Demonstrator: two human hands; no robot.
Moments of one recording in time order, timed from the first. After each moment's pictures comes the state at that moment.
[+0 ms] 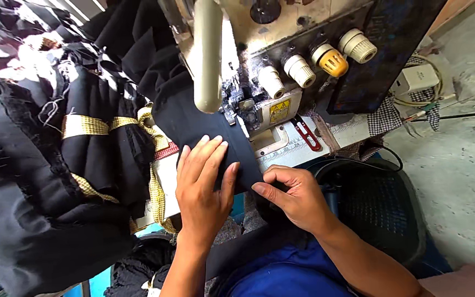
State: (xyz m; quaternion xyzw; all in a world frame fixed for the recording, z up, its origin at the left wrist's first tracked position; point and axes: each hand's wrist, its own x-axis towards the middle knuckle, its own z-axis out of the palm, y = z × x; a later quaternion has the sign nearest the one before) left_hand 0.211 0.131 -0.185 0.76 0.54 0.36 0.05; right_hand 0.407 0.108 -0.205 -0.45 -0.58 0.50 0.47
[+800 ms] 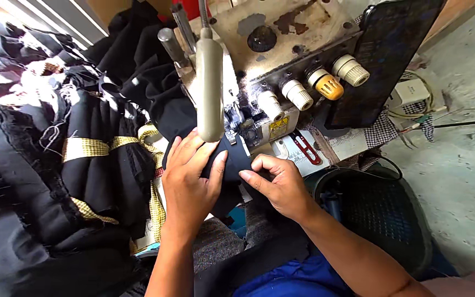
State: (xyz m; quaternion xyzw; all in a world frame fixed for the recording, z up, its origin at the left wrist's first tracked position) left_hand 0.190 0.185 -0.173 0.78 0.53 0.33 0.06; right_hand 0.385 0.155 -0.206 -0.46 -0.55 0.49 0.49
